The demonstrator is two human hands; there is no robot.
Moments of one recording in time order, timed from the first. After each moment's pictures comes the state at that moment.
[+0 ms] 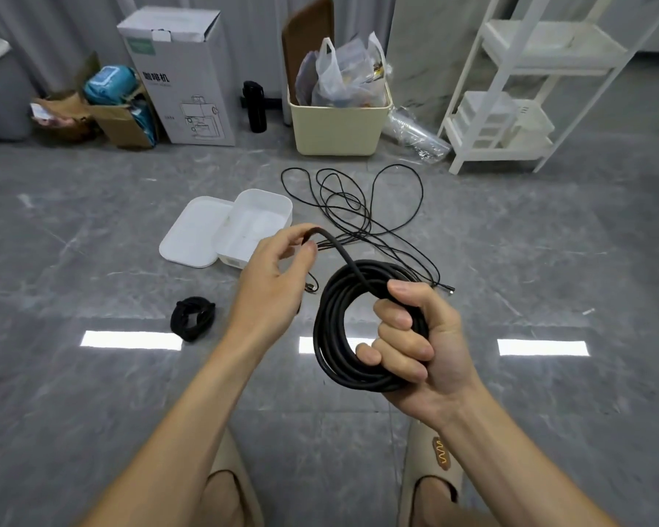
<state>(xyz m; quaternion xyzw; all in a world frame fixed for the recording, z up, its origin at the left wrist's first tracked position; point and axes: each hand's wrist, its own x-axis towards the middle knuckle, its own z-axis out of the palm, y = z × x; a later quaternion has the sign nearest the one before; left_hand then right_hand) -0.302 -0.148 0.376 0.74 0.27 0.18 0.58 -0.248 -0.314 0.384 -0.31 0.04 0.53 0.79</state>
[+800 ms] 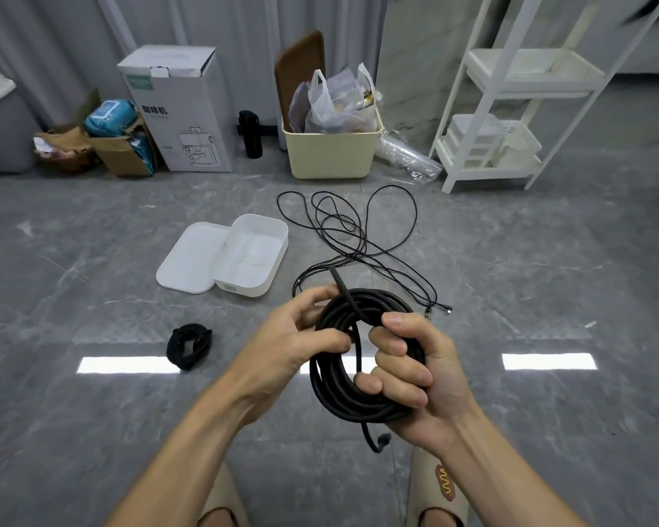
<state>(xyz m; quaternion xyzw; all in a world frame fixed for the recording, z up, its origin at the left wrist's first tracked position) -0.312 -0.163 0.389 0.64 0.20 -0.02 0.74 -0.238 -0.318 0.386 -0.30 0.05 0.55 0.78</state>
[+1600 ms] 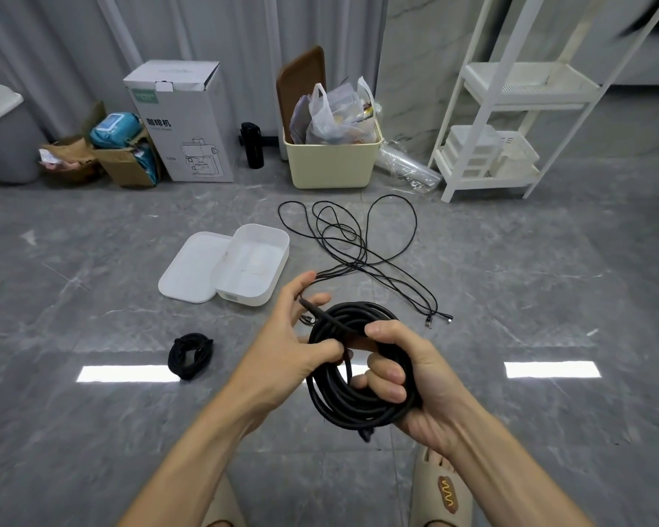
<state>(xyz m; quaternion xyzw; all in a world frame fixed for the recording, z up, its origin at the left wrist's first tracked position) -0.312 -0.162 0.391 0.70 0.23 0.03 0.68 -0.231 -0.311 0.384 -0.41 0.10 0.52 0.74</state>
